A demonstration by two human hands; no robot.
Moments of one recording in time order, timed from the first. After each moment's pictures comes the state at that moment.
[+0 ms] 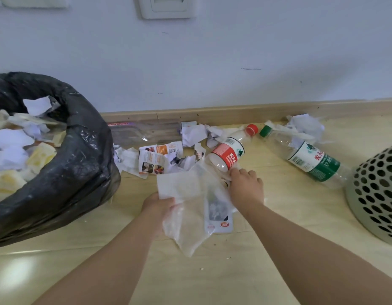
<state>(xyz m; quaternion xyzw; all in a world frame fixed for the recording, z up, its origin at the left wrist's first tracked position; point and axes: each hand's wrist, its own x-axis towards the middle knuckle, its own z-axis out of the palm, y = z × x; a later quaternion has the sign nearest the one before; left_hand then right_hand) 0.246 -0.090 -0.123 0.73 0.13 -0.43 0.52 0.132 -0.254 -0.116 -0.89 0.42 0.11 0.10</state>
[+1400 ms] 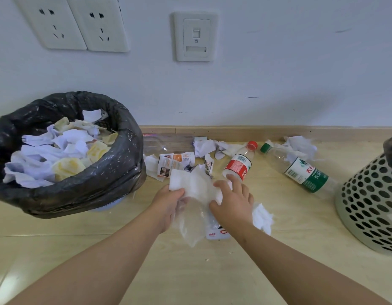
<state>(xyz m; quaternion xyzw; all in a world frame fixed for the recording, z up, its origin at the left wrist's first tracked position) 0.227 -0.073 -0.043 0.66 0.08 -0.44 0.60 0.116 -0.173 -0.049 -0.89 0.39 0.00 0.23</state>
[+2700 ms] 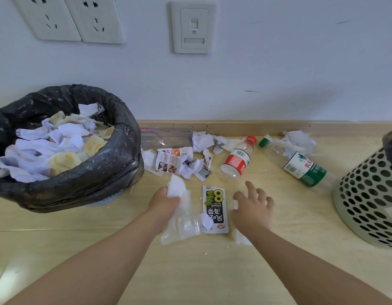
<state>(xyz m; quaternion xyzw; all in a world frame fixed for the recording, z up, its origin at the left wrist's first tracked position) 0.227 -0.060 -0.076 0.81 -0.01 -0.37 0.44 0.079 -0.194 -0.069 -0.89 0.42 0.13 0.11</state>
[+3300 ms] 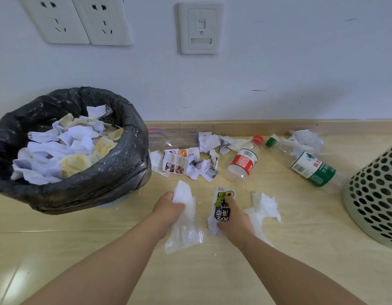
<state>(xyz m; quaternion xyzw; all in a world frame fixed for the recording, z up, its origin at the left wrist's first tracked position) 0.231 -0.047 -0.074 0.83 -0.03 -0.40 0.40 0.097 -0.158 -0.092 -0.75 0.49 0.11 0.43</state>
